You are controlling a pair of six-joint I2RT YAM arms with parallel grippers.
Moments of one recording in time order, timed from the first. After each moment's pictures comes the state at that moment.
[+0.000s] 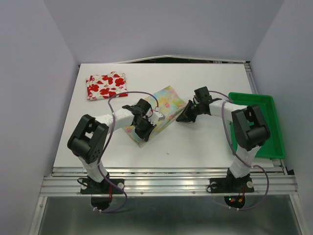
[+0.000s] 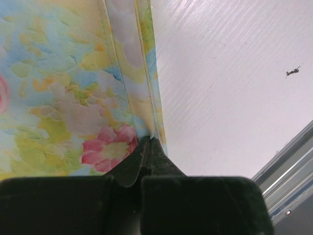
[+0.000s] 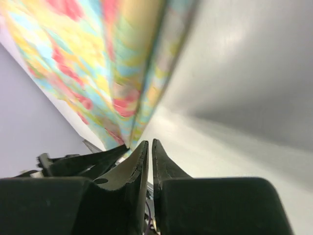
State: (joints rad) left arm -0.59 1.71 1.00 -0.60 0.35 0.27; right arm 0.38 1.85 1.06 -0.24 -0.54 1.00
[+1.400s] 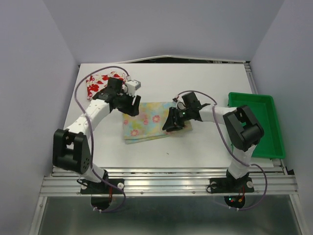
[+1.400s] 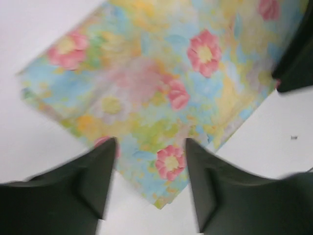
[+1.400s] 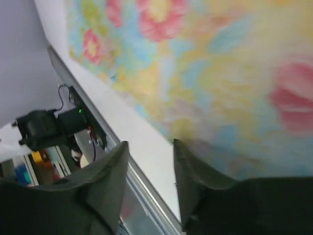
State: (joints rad) left arm -0.34 1.57 1.15 -0.60 0.35 0.20; right arm 0.44 1.90 1.03 -0.07 -0.76 0.66
